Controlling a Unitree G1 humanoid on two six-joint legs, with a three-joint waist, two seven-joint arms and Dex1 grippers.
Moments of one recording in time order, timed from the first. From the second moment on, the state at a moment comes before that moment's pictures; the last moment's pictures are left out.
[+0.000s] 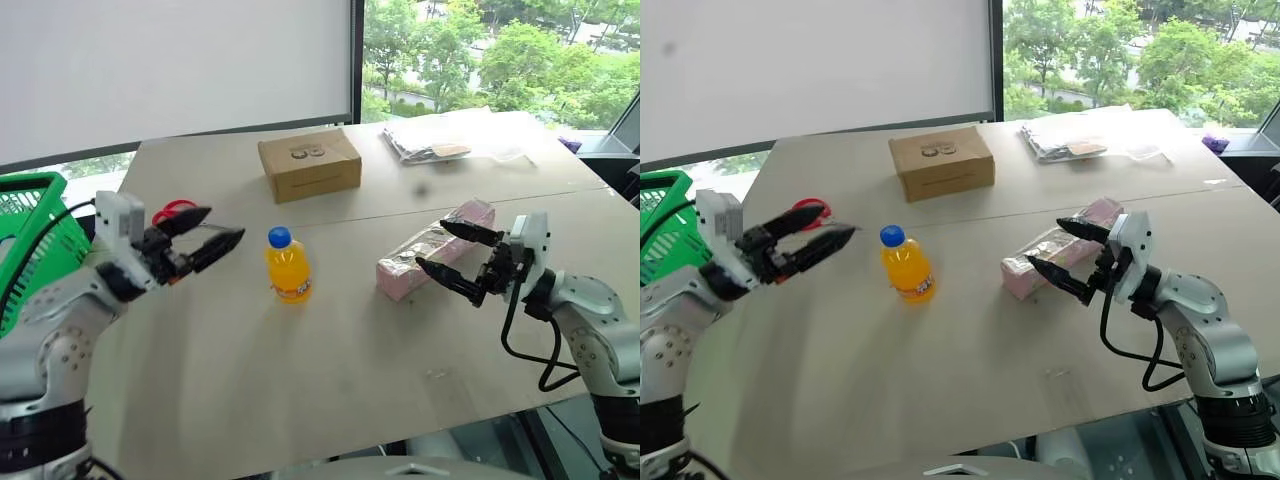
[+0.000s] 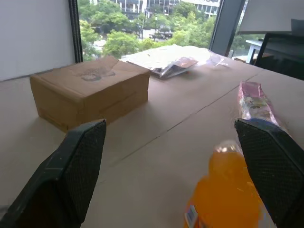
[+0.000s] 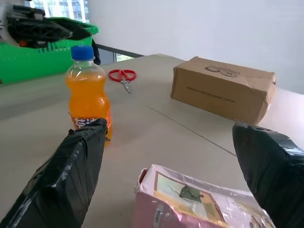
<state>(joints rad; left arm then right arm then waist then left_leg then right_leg) 0.04 0.80 0.46 -0.26 -0.74 0.60 -0.91 -0.13 -0.55 -0.08 -0.33 0.57 0.32 0.88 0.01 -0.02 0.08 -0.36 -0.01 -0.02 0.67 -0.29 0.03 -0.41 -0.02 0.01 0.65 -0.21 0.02</state>
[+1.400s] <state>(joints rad) -0.23 0.49 0.12 0.20 -0.36 0.12 -0.88 -0.10 -0.62 0.00 -0.41 0.64 0.46 0.98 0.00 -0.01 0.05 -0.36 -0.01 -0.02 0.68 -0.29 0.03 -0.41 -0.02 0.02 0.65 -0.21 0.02</state>
